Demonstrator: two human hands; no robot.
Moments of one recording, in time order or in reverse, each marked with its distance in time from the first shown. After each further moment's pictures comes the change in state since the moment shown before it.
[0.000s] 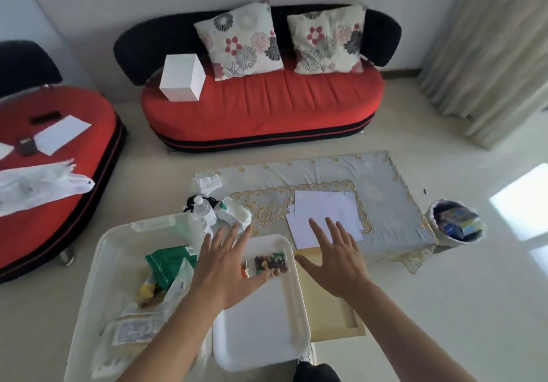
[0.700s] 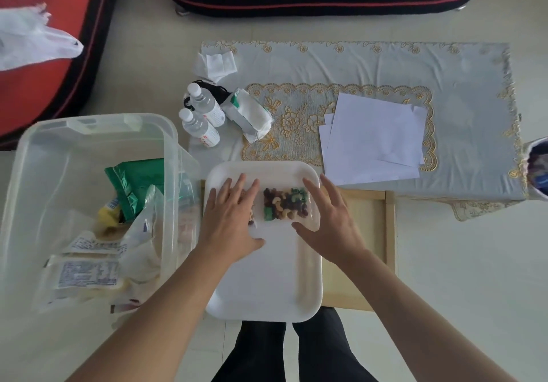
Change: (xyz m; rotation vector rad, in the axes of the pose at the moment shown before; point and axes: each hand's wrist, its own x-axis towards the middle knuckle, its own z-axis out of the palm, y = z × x) left_hand 0.078 -0.035 0.177 0.032 -0.221 -0.165; right_hand 0.087 0.028 0.171 0.338 -0.201 -0.140
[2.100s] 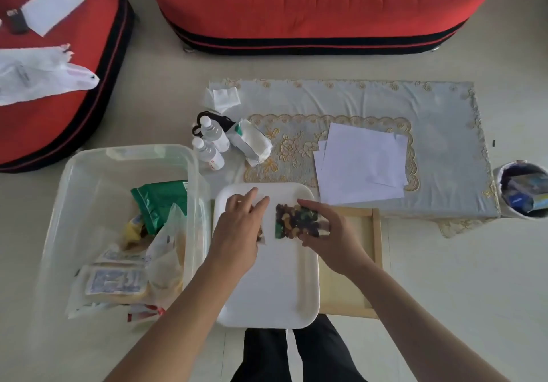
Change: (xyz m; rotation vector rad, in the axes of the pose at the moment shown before) left_hand -0.036 0.019 -0.073 -0.124 0.115 0.061; right_hand -0.018 -0.033 -0.044 0.571 -0.048 0.100
